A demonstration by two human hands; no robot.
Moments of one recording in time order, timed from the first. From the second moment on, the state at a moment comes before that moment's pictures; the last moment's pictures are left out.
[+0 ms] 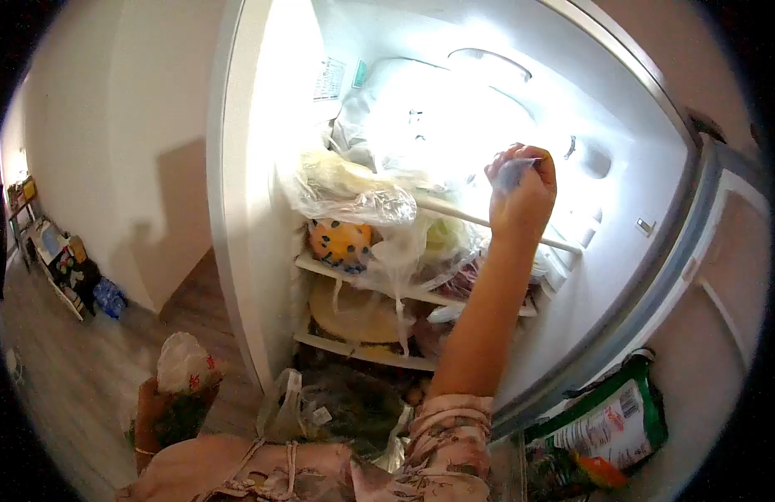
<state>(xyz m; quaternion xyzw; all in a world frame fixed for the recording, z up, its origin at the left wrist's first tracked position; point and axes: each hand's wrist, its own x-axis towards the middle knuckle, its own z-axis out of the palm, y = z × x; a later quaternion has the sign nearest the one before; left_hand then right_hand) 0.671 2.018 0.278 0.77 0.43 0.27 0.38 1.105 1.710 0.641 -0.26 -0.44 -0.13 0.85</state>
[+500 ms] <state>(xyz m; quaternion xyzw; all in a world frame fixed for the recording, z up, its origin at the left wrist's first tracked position) 0.676 2.012 0.285 0.78 0.42 0.25 0.39 1.036 1.682 0.579 -0.44 -0.42 -0.08 0.79</state>
